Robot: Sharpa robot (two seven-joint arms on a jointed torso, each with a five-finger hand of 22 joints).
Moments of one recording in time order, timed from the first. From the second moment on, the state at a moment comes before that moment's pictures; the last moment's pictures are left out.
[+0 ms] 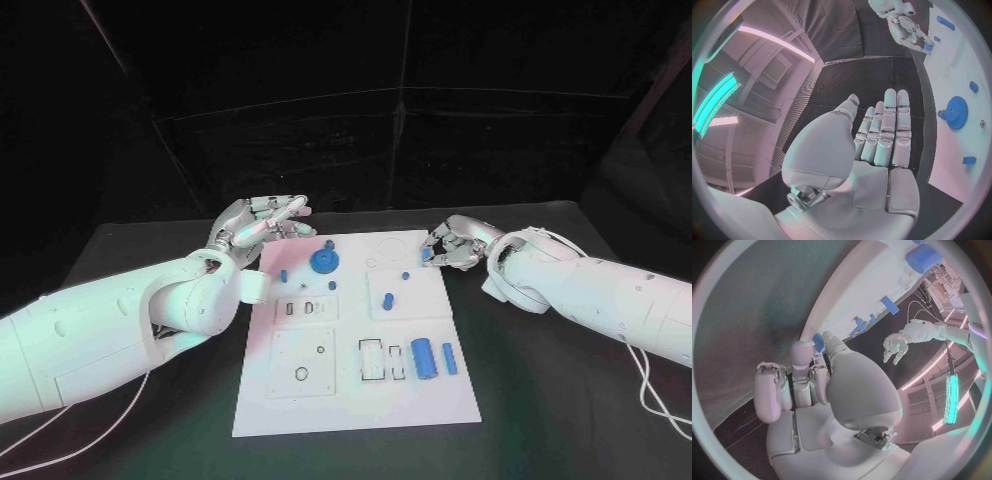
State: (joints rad) left arm 1.16 -0.85 0.00 1.51 0.03 -0.32 0.49; left_hand 1.38 -0.01 0.11 0.15 0.08 0.93 0.21 0.11 0.07 1.05 0.15 0.12 0.07 1.20 0.09 0.22 0.29 0.17 1.05 0.20 0.28 0.11; right arm 1.17 -0.71 -0.02 1.14 -1.21 -0.26 0.06; right_hand 1.42 0.01 0.11 0.03 0.18 1.01 0.13 0.14 0.08 1.46 0.05 1.44 1.31 1.45 -0.02 0.95 0.68 0.05 1.47 0.09 1.49 1.31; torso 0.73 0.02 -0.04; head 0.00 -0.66
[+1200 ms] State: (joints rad) left arm 1.16 -0.86 0.00 1.49 0.03 -0.32 0.49; left_hand 1.38 -0.01 0.11 0.14 0.08 0.93 0.21 0.11 0.07 1.05 0.15 0.12 0.07 1.20 0.09 0.22 0.29 0.17 1.05 0.20 0.28 0.11; right arm 1.19 -0.71 -0.01 1.51 -1.20 -0.42 -0.18; right_hand 1.42 0.05 0.17 0.00 0.17 1.05 0.13 0.16 0.08 1.47 0.03 1.44 1.31 1.45 -0.05 0.95 0.68 0.05 1.47 0.06 1.49 1.31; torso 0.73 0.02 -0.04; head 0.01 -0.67
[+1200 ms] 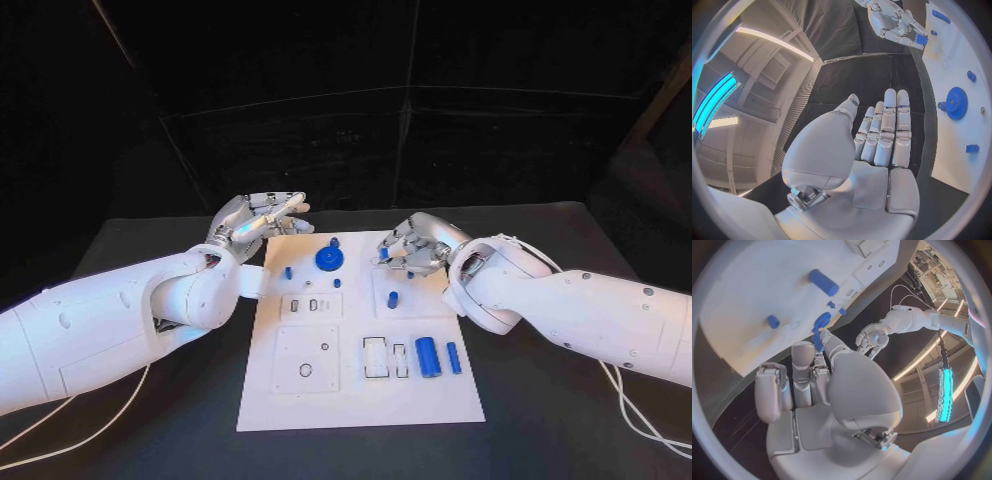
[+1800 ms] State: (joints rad) left arm 1.16 -0.85 0.00 1.46 0.03 -0.32 0.49; left_hand 1.38 -0.01 0.11 0.14 0.08 0.93 0.21 0.11 0.07 1.05 0.15 0.12 0.07 1.20 0.09 0.22 0.29 0.17 1.05 0.20 0.28 0.11; right arm 1.18 -0.49 -0.04 1.46 -1.29 -0.40 -0.34; right_hand 1.42 0.04 0.17 0.00 0.16 1.05 0.13 0.16 0.08 1.47 0.03 1.44 1.31 1.45 -0.05 0.95 0.68 0.05 1.47 0.06 1.49 1.31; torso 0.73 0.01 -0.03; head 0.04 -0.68
